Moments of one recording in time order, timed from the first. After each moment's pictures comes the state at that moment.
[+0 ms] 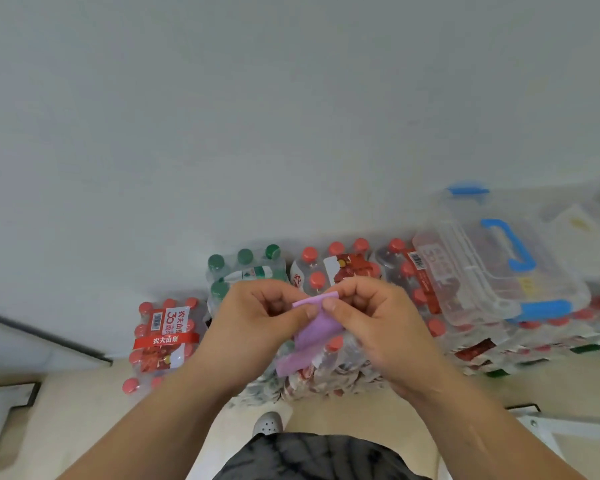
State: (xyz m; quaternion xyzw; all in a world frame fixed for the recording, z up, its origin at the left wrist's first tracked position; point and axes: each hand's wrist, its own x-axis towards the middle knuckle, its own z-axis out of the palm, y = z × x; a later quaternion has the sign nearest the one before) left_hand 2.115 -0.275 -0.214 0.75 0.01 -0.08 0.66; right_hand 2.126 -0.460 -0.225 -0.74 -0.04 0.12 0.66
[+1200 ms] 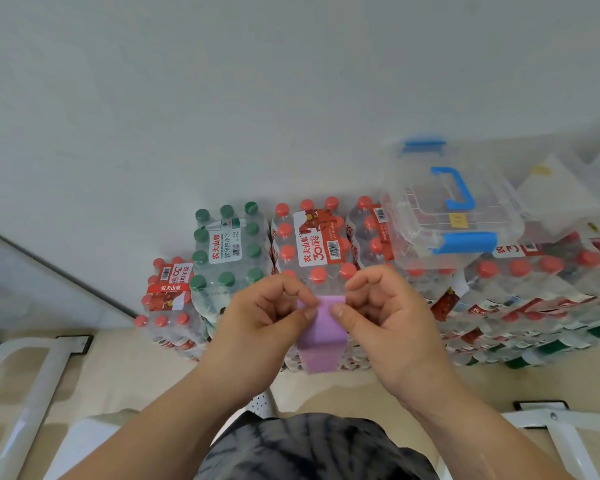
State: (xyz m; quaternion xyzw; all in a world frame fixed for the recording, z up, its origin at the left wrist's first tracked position) left_hand 1.990 -0.420 -0.214 0.75 0.07 -0.03 0.66; right_hand 2.015 -0.593 -0.235 -0.72 -0.06 0.08 0.69
